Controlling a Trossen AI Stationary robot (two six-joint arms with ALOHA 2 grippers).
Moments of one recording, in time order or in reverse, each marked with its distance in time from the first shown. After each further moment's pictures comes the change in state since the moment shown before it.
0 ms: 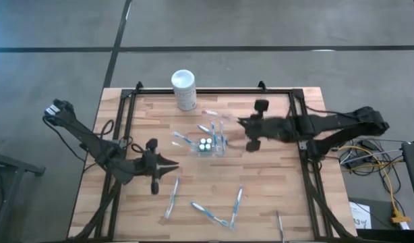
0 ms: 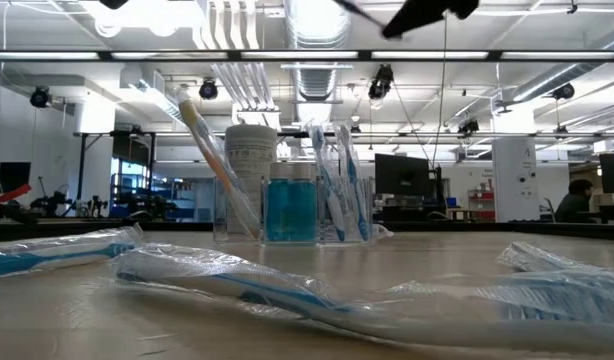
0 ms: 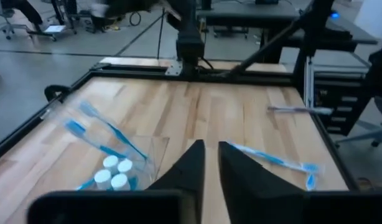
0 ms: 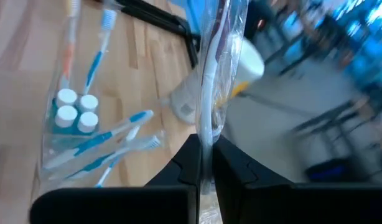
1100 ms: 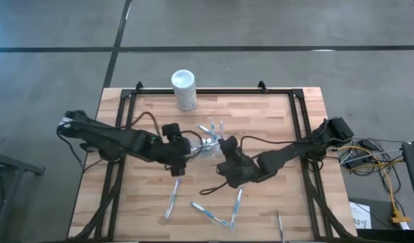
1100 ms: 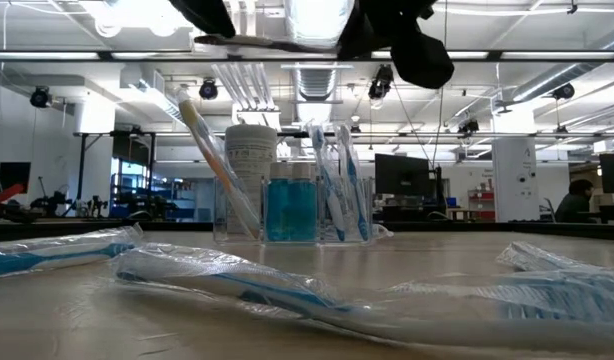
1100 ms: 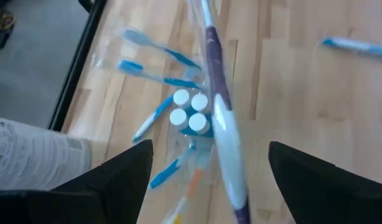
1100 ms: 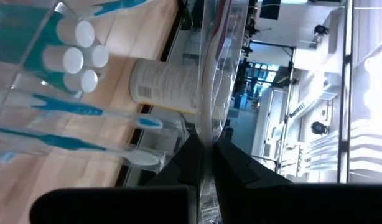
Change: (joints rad) left arm 0.335 0.396 0.565 -0.787 0.234 0.048; right arm 0.274 0.518 0.157 0.116 0.552 -0.534
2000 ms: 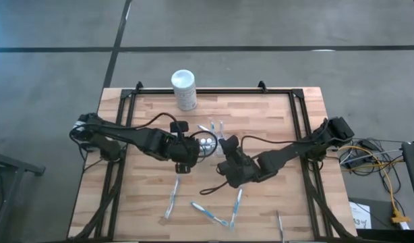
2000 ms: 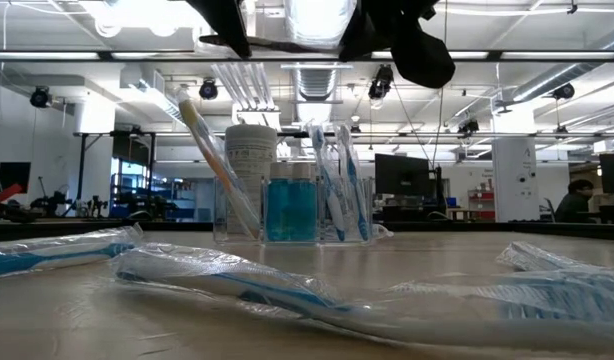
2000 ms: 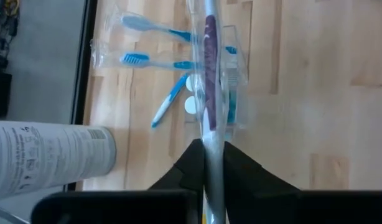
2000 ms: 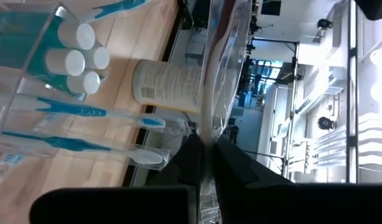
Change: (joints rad) left arm 0.050 0.192 0.235 -0.228 0.014 0.083; right arm 0.000 -0.007 -0.005 -0.006 -0.004 0.039
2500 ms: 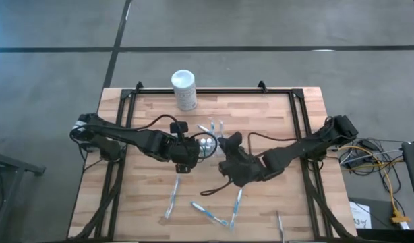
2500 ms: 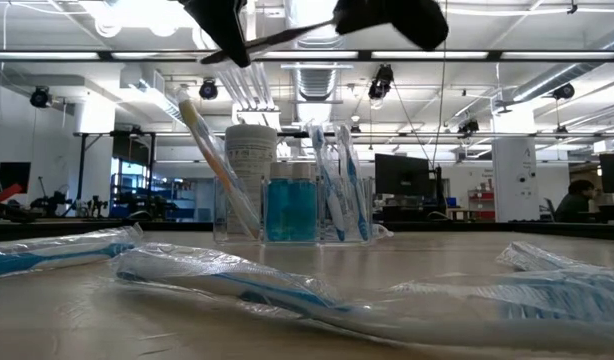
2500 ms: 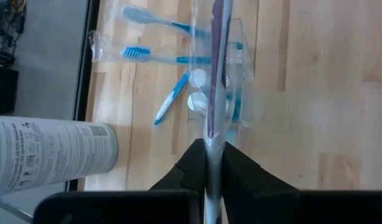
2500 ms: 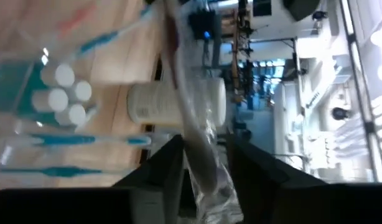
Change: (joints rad) left arm -0.001 0.000 -0.040 0.017 -0.023 -0.013; right arm 0.016 -0.048 0.055 -0.003 -0.037 0.091
